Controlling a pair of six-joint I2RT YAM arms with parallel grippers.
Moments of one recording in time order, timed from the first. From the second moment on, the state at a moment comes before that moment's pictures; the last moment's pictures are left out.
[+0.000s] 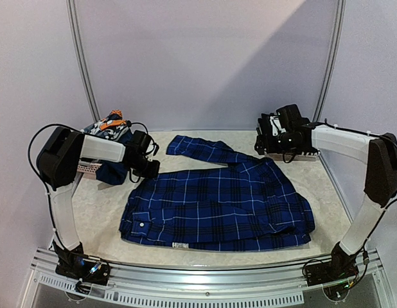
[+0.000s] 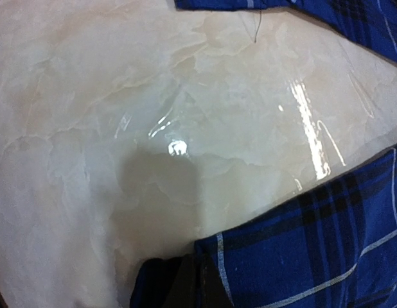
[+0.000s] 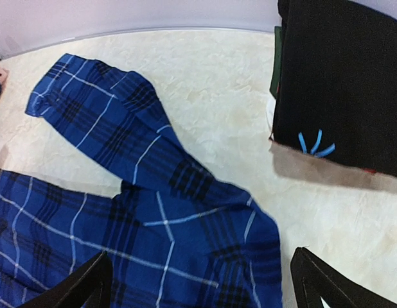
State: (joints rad) left arm -0.39 2.03 1.25 -0.24 0.03 -0.19; right arm 0.40 1.71 1.28 -0.36 0.04 0.26
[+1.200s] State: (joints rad) left arm -0.39 2.01 1.21 -0.21 0.04 -0.19; right arm 0.36 2.18 1.70 -0.67 0.09 -0.12
